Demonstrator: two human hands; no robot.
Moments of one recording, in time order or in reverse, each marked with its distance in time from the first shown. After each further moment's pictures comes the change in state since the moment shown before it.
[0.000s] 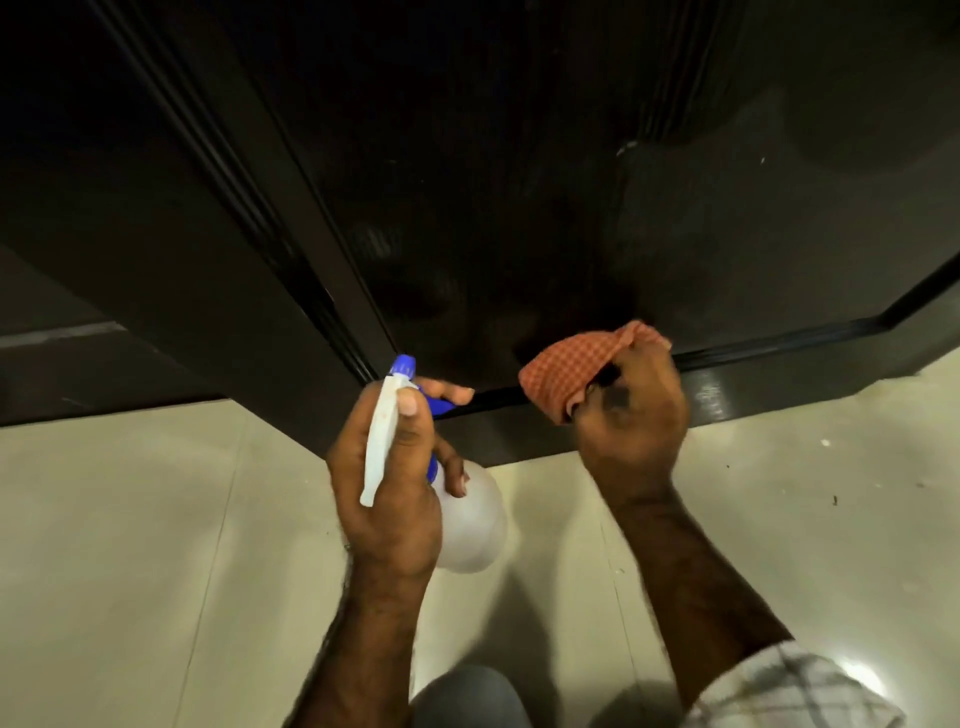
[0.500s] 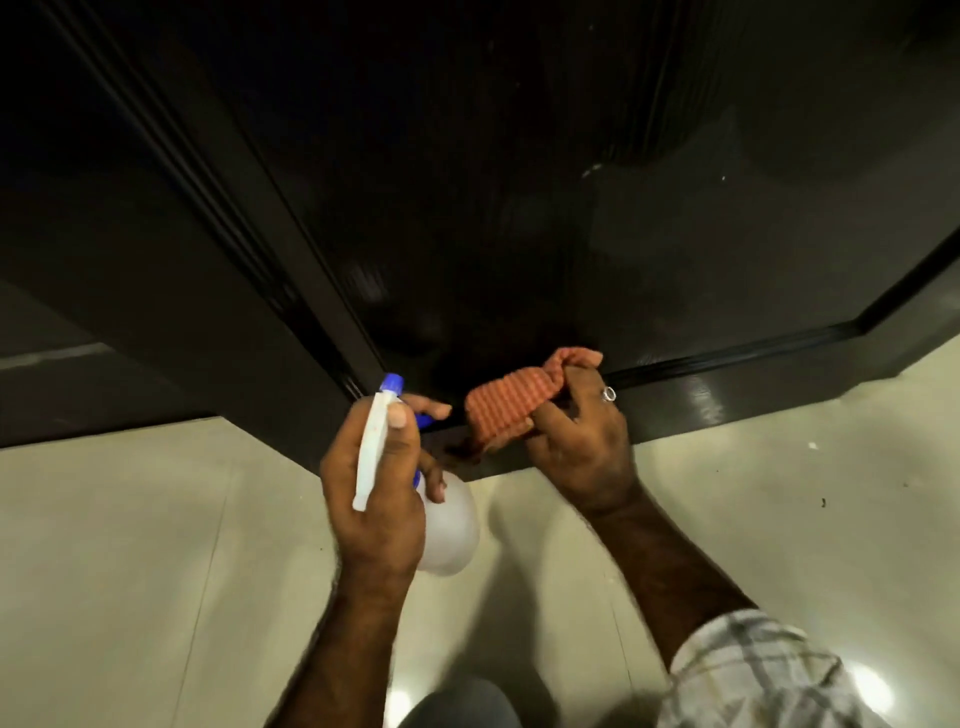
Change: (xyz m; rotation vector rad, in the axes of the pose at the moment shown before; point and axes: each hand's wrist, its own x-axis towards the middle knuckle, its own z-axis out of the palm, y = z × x) left_hand 0.007 -0.021 -0.002 -0.002 -0.034 0.033; right_hand -0.022 0.032 0.024 -0.141 -0.178 -0.388
